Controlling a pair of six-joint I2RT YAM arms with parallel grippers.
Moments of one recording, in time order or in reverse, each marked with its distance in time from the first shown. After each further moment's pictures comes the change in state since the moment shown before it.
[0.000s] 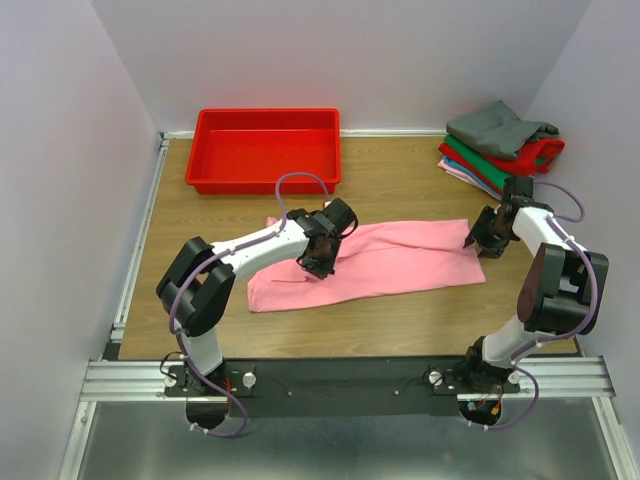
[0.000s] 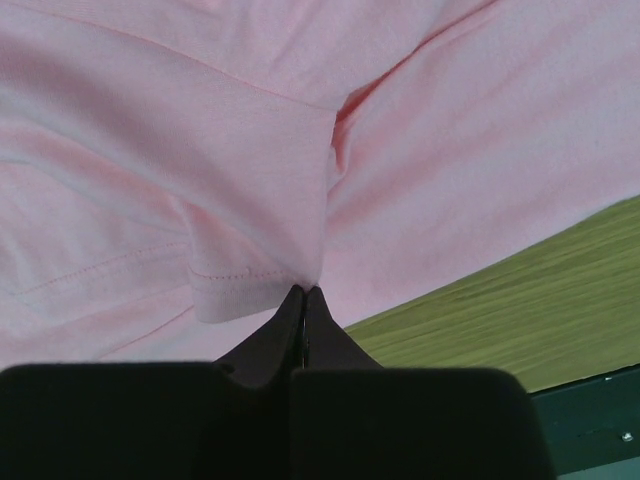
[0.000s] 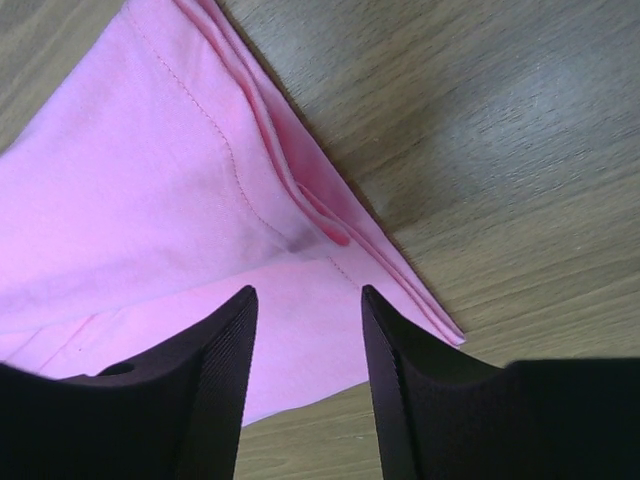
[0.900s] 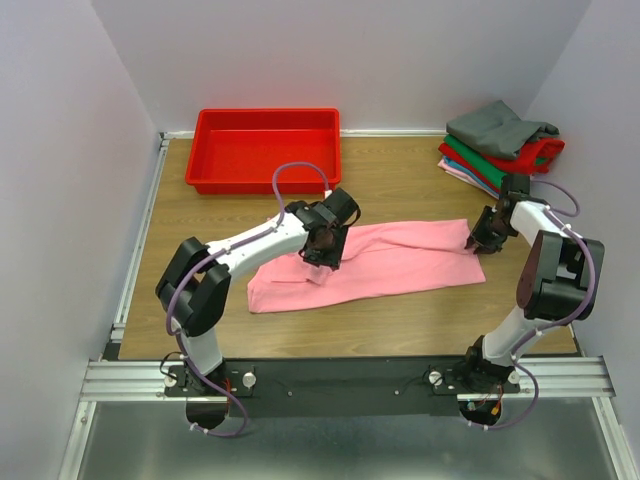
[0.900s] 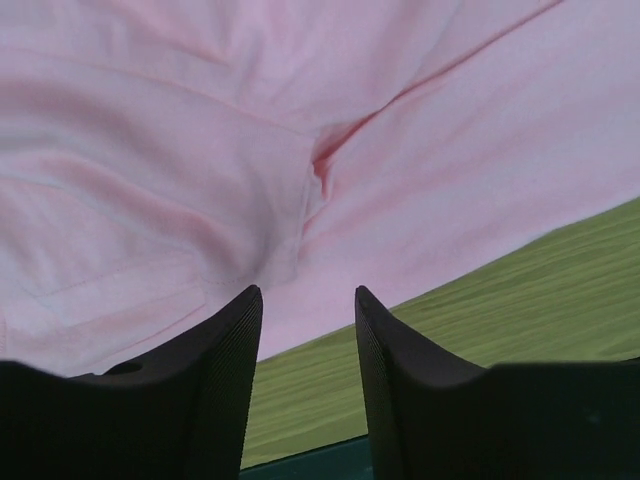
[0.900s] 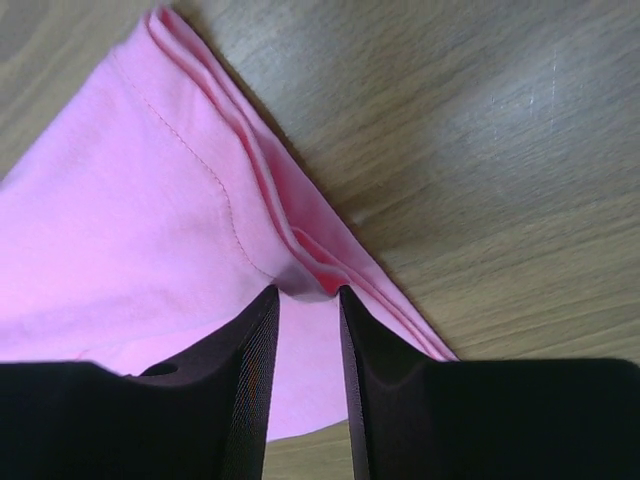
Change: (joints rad) left arm 0.010 0.000 0.077 -0.030 -0.023 -0.037; right arm 0.000 0.090 0.047 0.009 0.001 -0.010
